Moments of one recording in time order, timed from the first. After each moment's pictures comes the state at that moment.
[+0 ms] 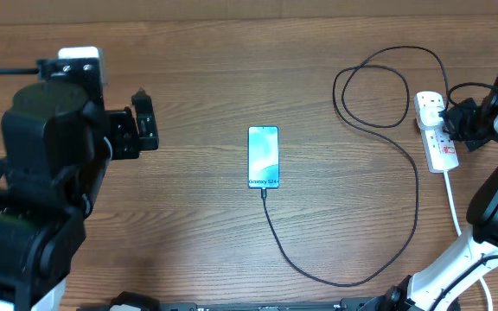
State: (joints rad) left arm -0.27 1.16 1.79 -1.18 -0.28 -0.18; right arm -0.49 2.07 1.49 -0.71 -0.16 0.57
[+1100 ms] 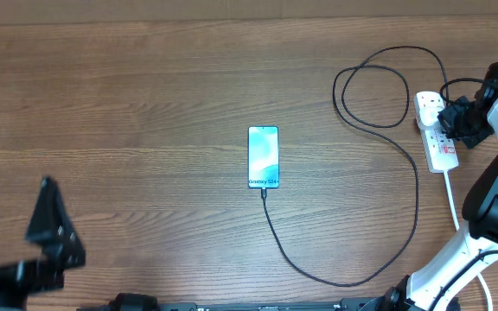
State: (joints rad) left arm -0.14 0.71 1.79 -1.19 -0.28 -0.18; right arm -0.44 2.10 1.56 -0.81 -0.07 0.52
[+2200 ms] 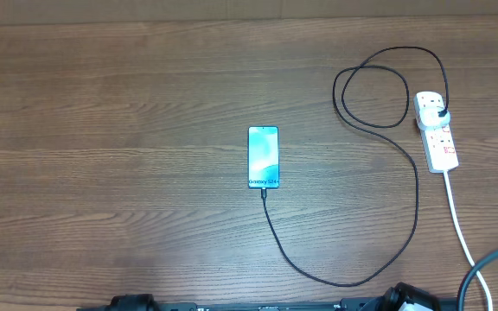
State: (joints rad) left arm 0.03 0.12 1.78 -1.69 -0.29 -0.19; right arm -0.41 0.89 1.77 -0.64 -0.36 0.49
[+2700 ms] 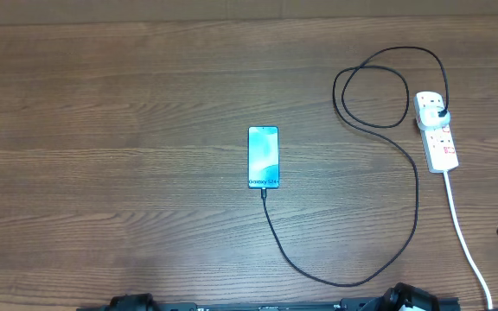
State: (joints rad) left arm 0.07 0.01 1.80 -1.69 -0.29 -0.19; right arm -0.38 0.78 1.76 -0.60 -0.72 0.51
